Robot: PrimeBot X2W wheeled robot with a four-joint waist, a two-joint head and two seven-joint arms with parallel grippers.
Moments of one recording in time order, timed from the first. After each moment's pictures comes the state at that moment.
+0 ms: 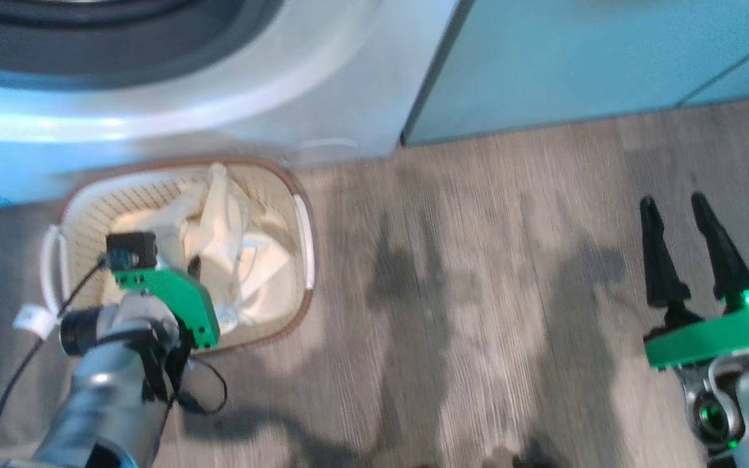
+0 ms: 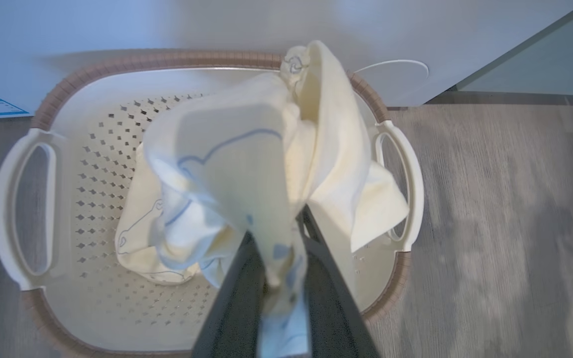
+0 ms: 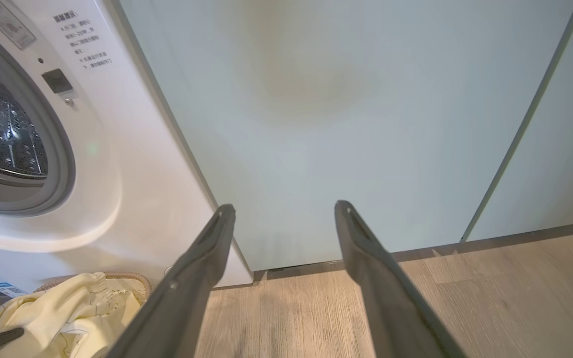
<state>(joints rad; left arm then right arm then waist) -0.75 0.13 -0.20 1.30 -0.39 -0.13 -0.22 -0.26 -0.13 0.15 0.19 0.39 0.13 -0.25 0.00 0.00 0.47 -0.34</state>
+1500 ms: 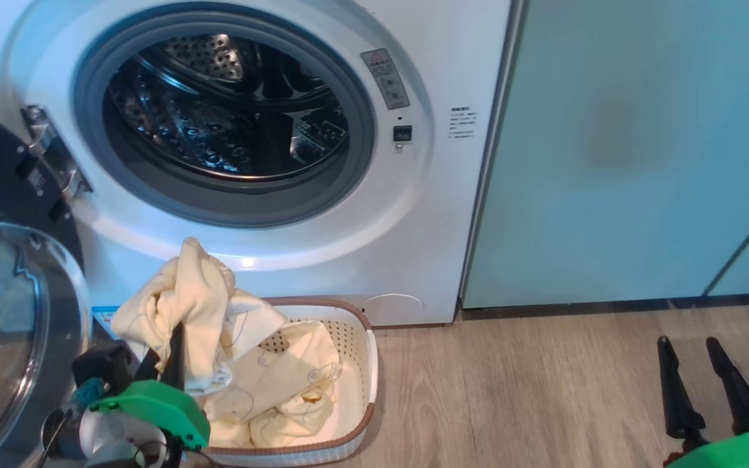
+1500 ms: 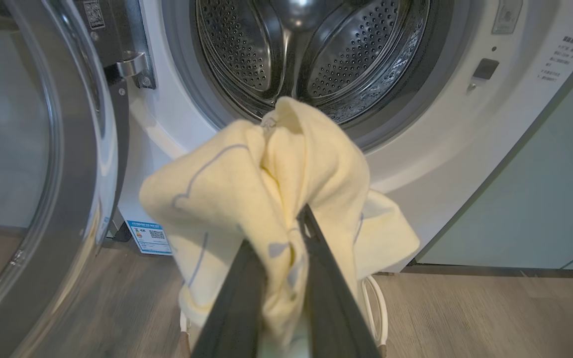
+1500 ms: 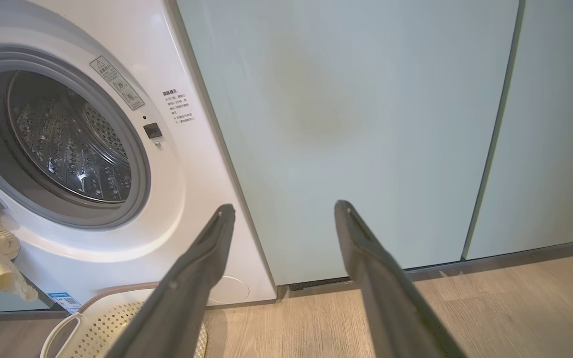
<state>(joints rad) -0.10 0.15 0.00 0.46 -0.34 -0.06 -0.25 0.06 -0.16 0.08 0.18 0.36 0.13 -0.25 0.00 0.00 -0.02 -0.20</state>
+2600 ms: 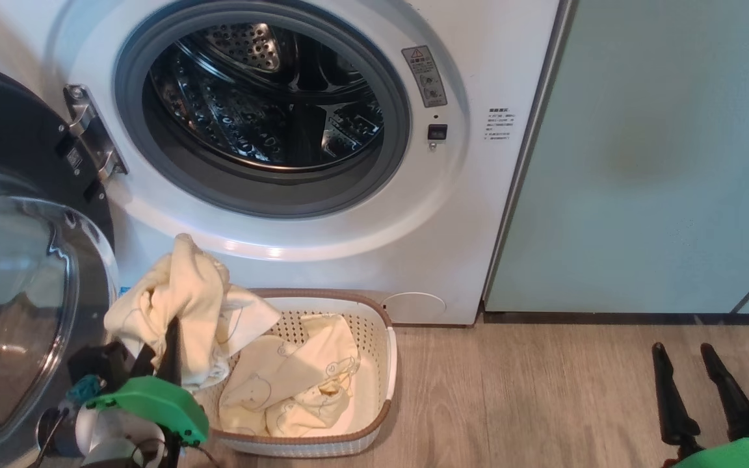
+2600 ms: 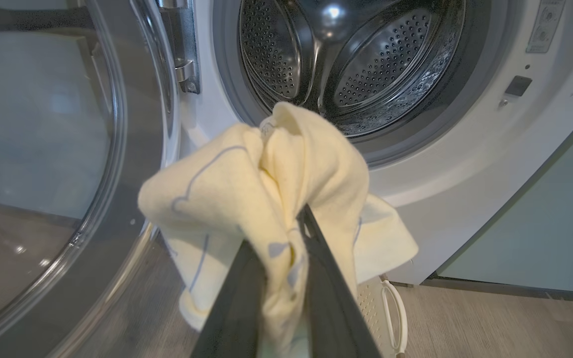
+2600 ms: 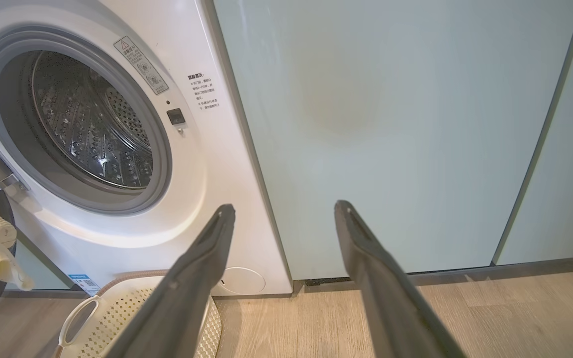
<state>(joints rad) -0.08 0.16 -0.01 0.39 -0.35 -0.01 -0.23 0.07 -0.15 0.08 0.18 0.35 0.13 -0.25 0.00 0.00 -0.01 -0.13</state>
